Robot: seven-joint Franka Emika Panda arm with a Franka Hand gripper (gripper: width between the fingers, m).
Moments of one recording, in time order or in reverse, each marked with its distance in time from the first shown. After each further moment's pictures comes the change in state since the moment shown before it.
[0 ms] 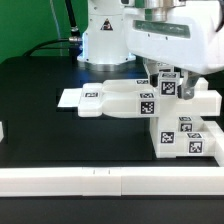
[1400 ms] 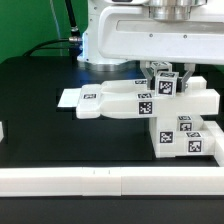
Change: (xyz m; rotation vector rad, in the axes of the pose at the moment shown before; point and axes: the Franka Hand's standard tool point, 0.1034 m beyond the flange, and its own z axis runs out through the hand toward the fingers) arm 0.003 0.002 -0.002 -0.086 0.021 -0.744
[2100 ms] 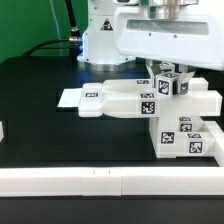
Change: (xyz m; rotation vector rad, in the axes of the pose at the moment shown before) arm 0.001 -0.004 0.001 0.071 0.036 0.698
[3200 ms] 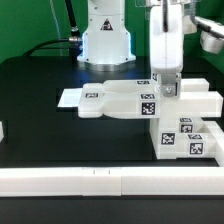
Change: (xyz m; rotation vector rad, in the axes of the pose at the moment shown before) arm 0.001 -0.001 0.000 0.036 -0.032 0.844
